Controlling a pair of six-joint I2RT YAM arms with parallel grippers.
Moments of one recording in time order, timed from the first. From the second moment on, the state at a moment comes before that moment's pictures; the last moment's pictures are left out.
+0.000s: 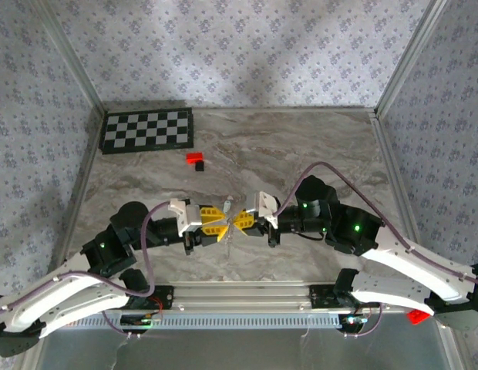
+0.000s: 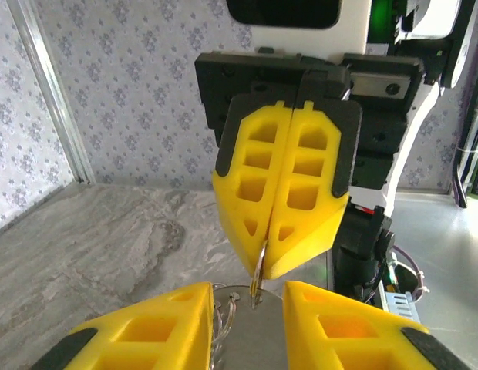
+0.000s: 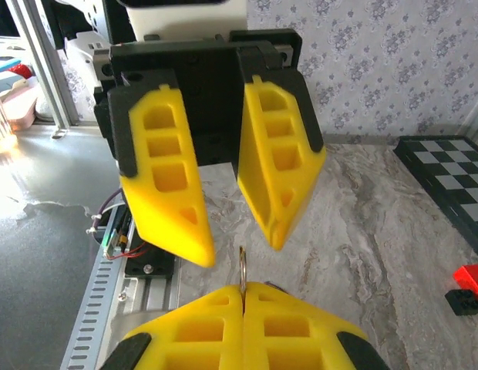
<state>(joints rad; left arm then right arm) -1.03 0.63 0.73 -0.15 0.35 0.06 1.06 0.93 1.04 -0.41 -0.40 -0.25</state>
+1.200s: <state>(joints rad) -1.03 0.68 0.77 -0.18 0.35 0.08 1.02 0.94 1.04 -0.41 -0.47 -0.25</state>
